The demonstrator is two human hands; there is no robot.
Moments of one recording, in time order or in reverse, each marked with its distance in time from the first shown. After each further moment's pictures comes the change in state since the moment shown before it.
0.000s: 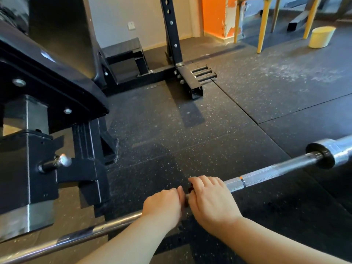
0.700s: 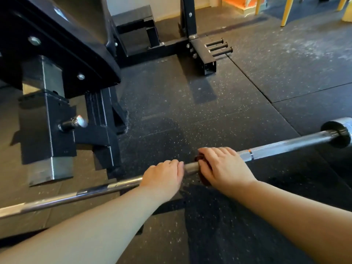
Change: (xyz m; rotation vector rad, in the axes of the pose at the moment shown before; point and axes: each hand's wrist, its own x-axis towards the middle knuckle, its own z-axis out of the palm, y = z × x) left_hand -0.020 -0.033 0.014 -0.042 0.158 0.159; right_hand -0.002 0.024 -0.001 -0.011 0.018 -0.131
